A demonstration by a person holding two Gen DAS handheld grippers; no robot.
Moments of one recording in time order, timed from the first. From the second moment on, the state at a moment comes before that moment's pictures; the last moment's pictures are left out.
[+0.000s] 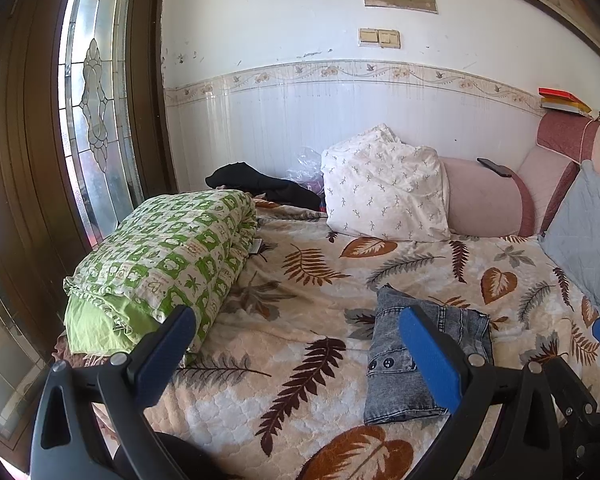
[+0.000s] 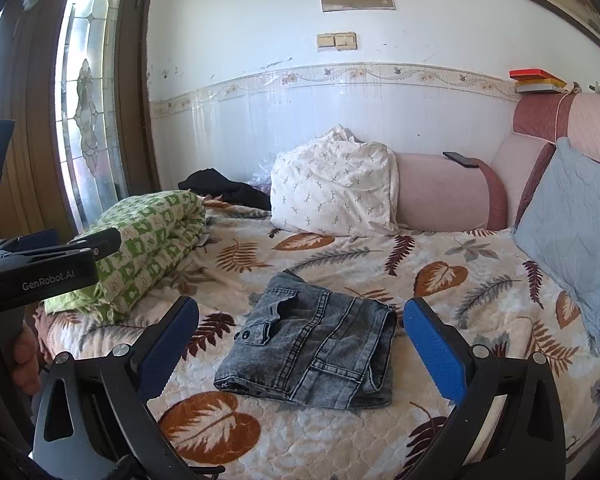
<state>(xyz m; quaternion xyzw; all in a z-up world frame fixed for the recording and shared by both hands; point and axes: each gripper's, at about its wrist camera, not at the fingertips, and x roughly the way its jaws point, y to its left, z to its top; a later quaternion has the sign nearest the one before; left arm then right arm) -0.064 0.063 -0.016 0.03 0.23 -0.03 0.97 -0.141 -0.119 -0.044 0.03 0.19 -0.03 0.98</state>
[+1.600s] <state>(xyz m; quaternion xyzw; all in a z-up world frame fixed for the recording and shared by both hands) -0.059 0.049 -0.023 0.05 0.27 -0.10 0.96 -0.126 -0.136 -0.042 0.03 0.21 -0.05 0.98</state>
